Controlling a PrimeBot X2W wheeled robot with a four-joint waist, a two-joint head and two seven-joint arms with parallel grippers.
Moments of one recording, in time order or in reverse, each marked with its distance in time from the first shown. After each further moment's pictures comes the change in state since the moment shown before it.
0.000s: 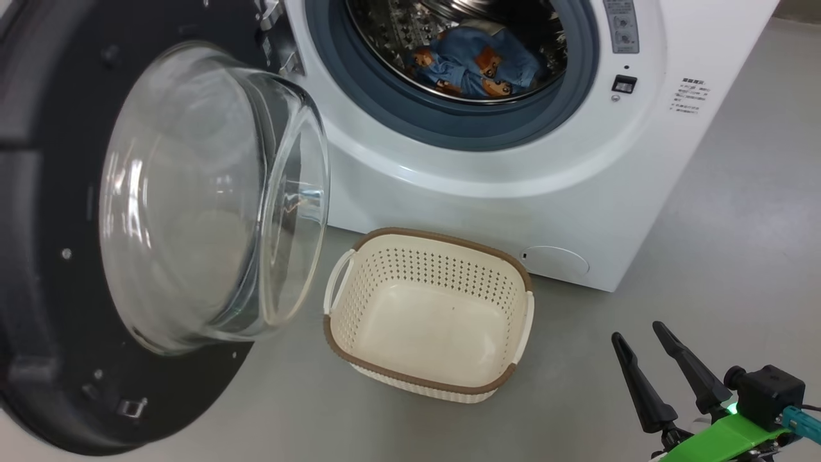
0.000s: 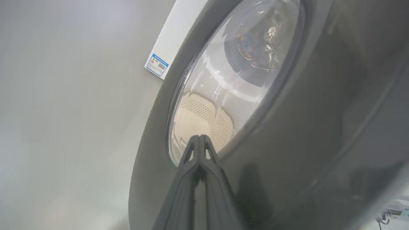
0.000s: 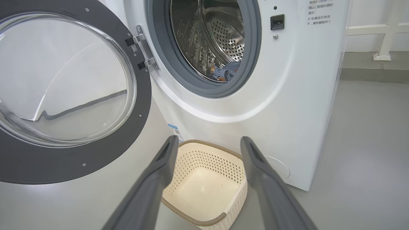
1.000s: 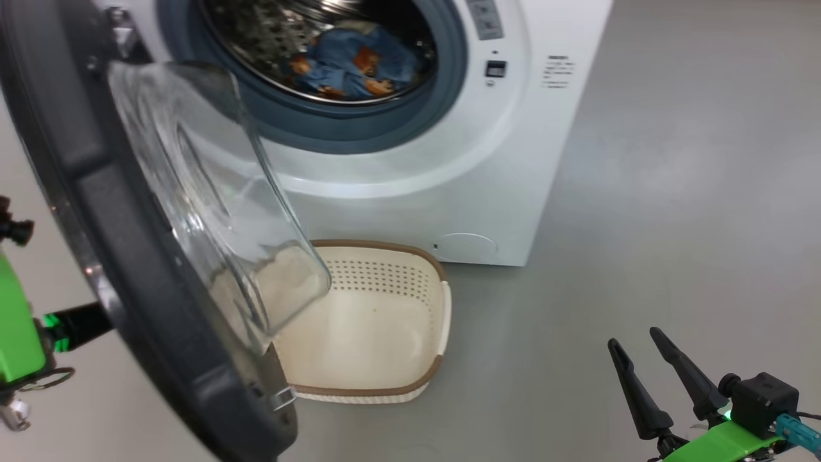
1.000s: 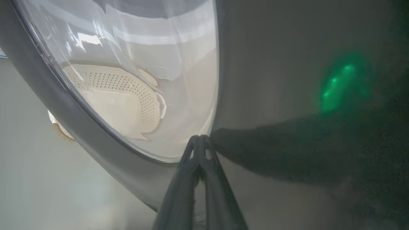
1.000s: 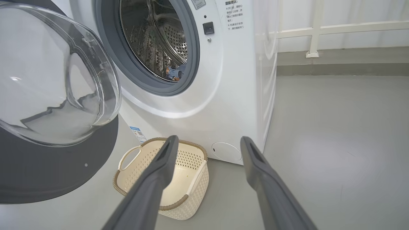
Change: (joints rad) left arm 0.034 -0.081 -0.126 -0.284 -0.079 0.001 0.052; right arm 0.021 0.025 -0.017 -0.008 -0.045 0.000 0.000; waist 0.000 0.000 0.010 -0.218
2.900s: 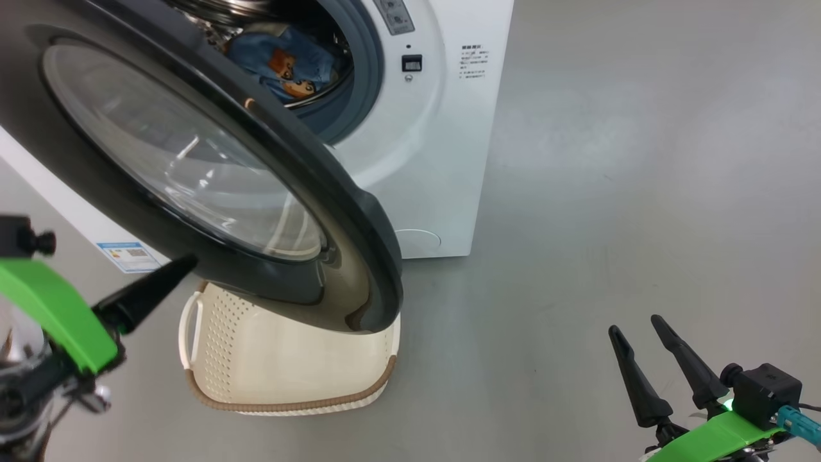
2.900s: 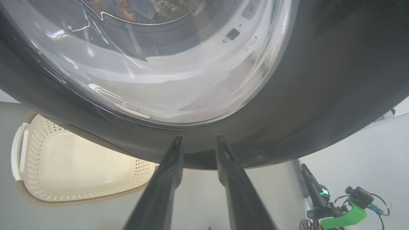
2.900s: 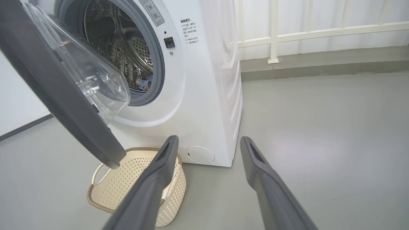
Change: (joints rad) left arm -0.006 -0.122 -0.103 0.137 0.157 -0.001 -0.433; right arm -0.020 0.024 -0.022 -0.008 -0.012 0.000 0.000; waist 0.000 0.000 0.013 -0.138
